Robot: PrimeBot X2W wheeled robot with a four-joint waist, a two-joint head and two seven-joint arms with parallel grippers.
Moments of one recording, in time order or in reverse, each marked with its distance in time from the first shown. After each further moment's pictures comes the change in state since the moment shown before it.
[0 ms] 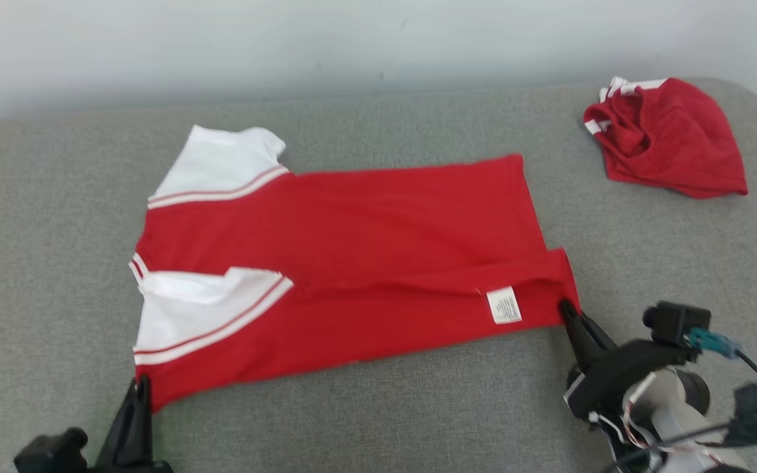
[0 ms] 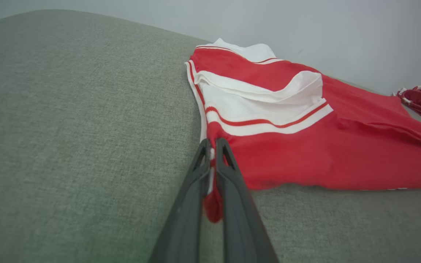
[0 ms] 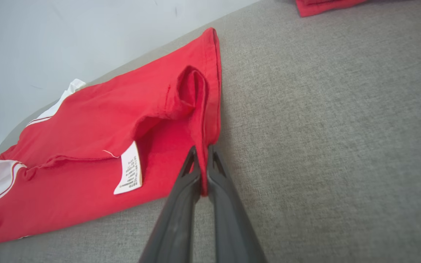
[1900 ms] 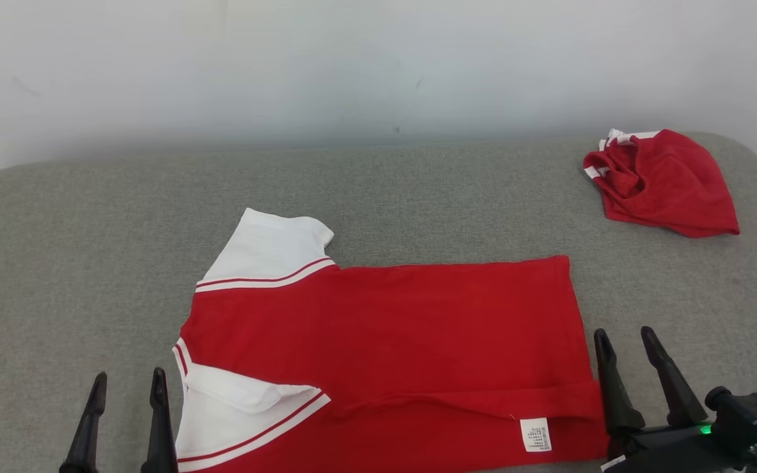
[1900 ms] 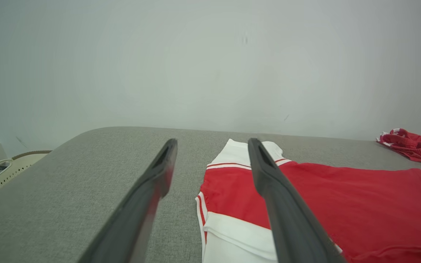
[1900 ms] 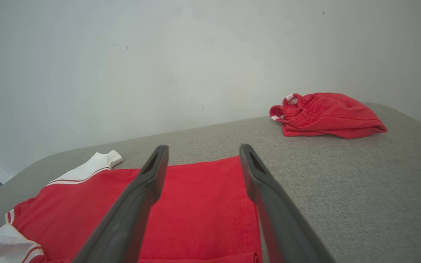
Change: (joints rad) left arm 0.256 -0.081 0.040 -0.499 0.224 0.125 0.001; right arm 0.419 0.016 -0.190 -0.535 -0.295 0.000 -0.164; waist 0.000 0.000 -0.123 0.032
